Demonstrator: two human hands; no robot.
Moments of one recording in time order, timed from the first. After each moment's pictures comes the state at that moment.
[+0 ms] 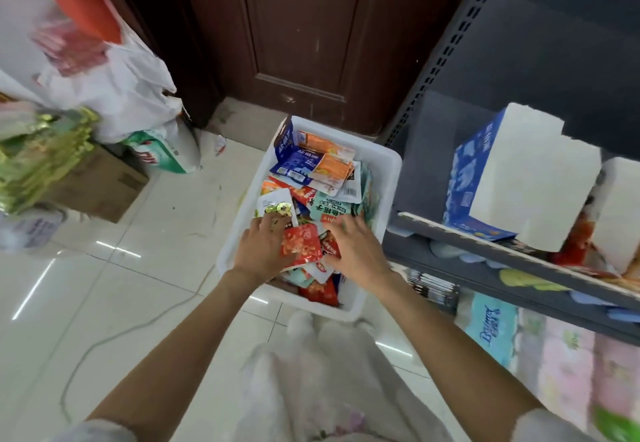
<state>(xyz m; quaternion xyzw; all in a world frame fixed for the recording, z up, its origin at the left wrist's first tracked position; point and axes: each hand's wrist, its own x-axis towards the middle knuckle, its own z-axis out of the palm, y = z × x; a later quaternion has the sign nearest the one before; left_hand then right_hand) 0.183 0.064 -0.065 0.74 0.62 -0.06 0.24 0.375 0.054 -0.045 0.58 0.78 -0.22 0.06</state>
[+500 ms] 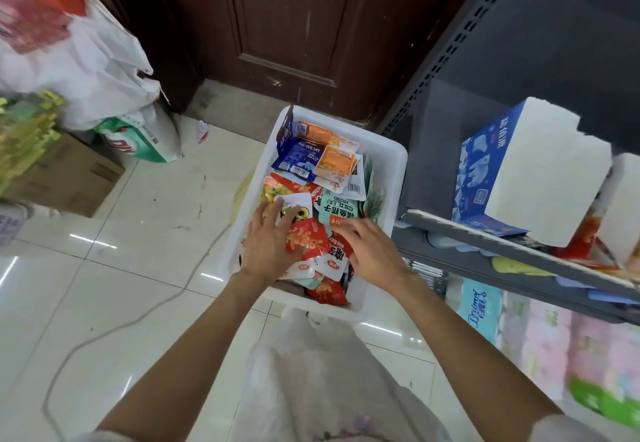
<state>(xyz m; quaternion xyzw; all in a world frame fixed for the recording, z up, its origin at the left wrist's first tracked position) 0.179 0.075 -0.078 0.73 0.62 0.01 0.28 0.387 0.052 -0.066 0.56 0.81 -0.18 0.02</state>
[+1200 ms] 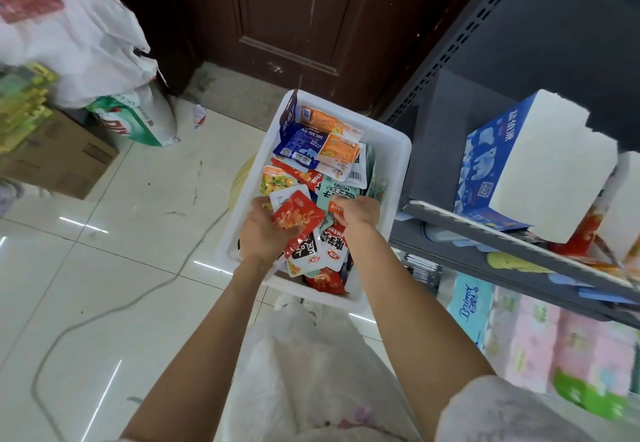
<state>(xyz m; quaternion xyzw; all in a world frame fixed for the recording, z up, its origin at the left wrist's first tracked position) 0.187 0.072 -0.068 0.45 0.74 0.17 0.46 0.339 0.116 -0.093 0.82 0.07 -0.48 -0.32</state>
